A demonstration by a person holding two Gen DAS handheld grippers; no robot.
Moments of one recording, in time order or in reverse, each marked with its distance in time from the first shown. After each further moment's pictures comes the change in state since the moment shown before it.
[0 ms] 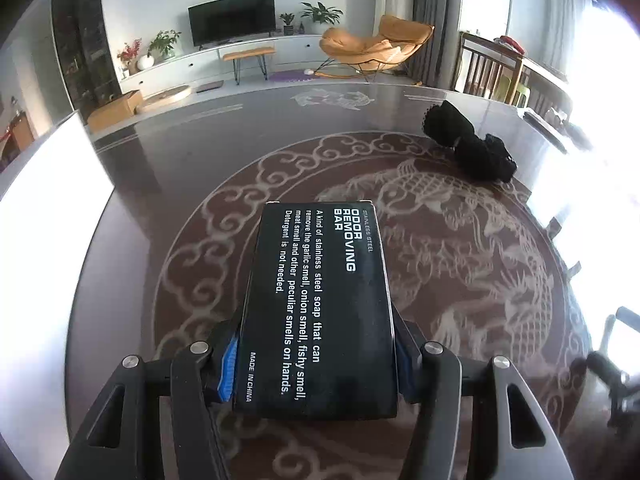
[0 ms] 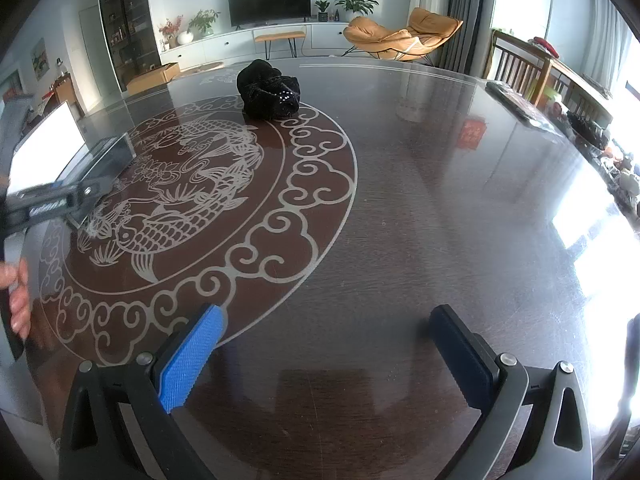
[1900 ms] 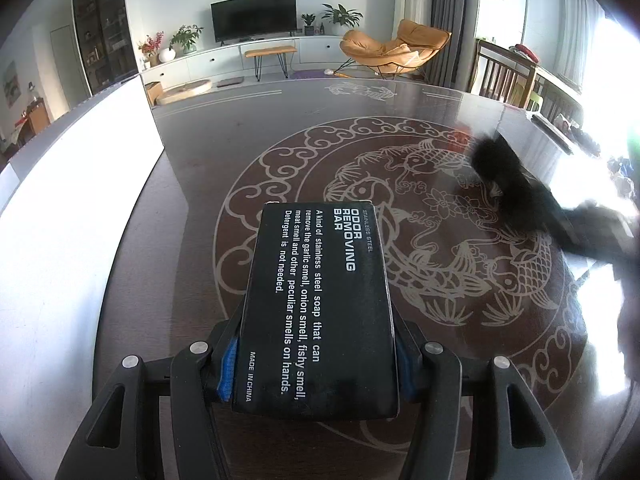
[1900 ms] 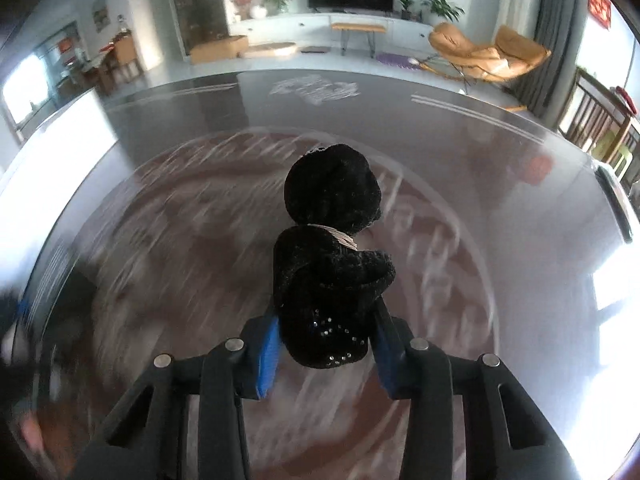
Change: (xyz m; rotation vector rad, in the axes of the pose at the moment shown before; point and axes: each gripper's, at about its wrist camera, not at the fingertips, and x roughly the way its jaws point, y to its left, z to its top) left arm -0.027 0.019 -0.037 -0.055 -0.001 0.041; right arm 0.039 0.067 0.074 -0.212 0.016 0.202
